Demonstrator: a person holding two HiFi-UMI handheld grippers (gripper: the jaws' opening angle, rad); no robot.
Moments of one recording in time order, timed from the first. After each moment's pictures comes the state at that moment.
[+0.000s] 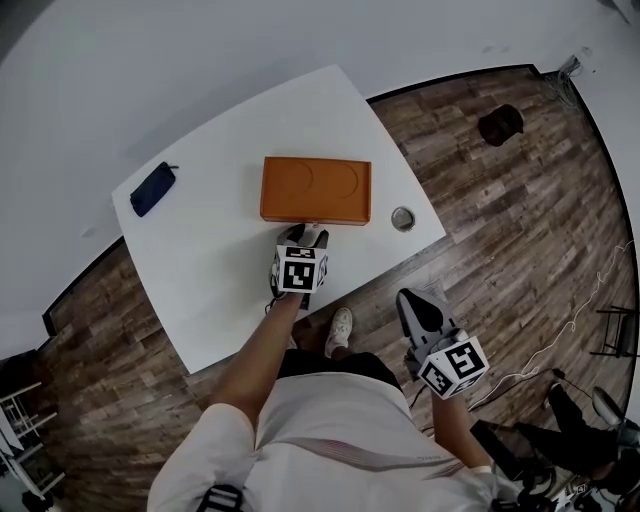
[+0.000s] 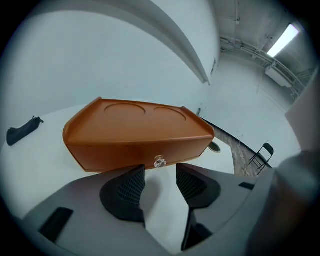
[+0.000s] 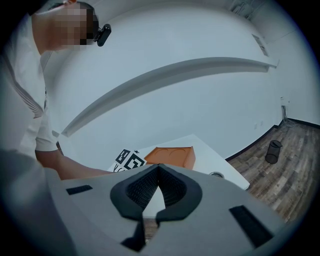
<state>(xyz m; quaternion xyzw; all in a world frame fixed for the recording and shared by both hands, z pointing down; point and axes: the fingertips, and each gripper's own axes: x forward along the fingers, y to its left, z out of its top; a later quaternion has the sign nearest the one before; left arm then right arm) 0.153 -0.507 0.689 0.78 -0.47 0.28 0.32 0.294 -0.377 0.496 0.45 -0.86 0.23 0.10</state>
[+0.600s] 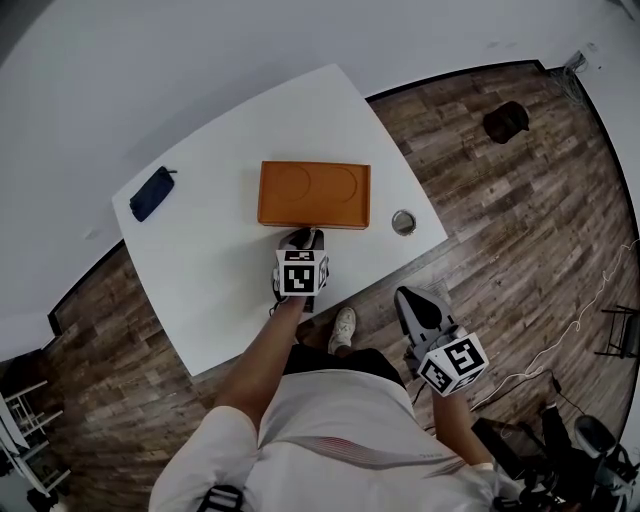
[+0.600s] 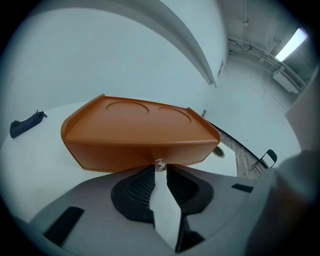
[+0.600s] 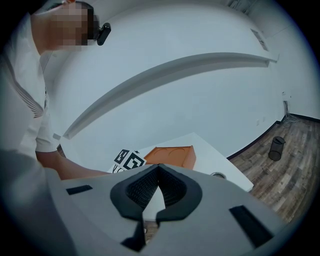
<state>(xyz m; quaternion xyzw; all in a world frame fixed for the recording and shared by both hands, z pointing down) 0.157 -0.516 0.689 0.76 -0.49 0.27 0.34 0.300 -0.396 0.506 0.44 -0.86 0.24 0.09</state>
